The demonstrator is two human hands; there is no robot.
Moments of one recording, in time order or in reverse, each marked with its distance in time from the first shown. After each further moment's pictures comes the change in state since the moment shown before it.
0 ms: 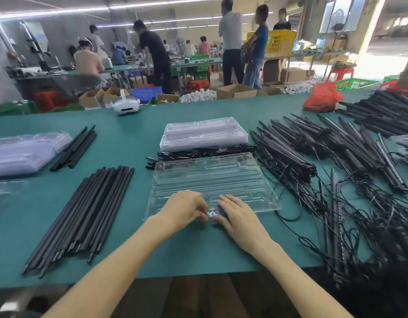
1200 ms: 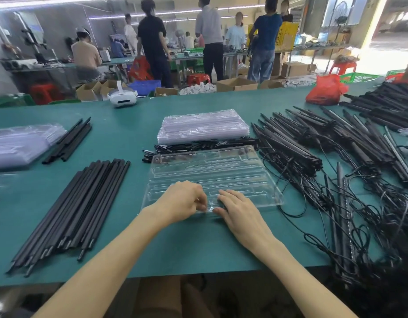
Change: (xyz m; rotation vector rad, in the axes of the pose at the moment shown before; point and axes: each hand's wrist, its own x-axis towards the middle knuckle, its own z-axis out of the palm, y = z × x) left_hand 0.008 -0.002 -0.004 0.006 -0.036 -0.005; right_hand 0.003 0.001 0.002 -0.003 -0.006 0.029
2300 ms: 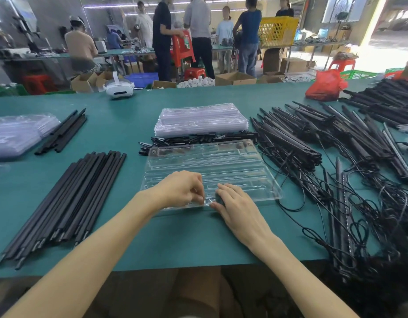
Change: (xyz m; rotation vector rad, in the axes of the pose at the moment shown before) left_hand 0.011 -0.012 -0.004 -0.120 -0.064 0.066; right_hand -0.006 -0.009 -0.006 0.019 0.071 -0.028
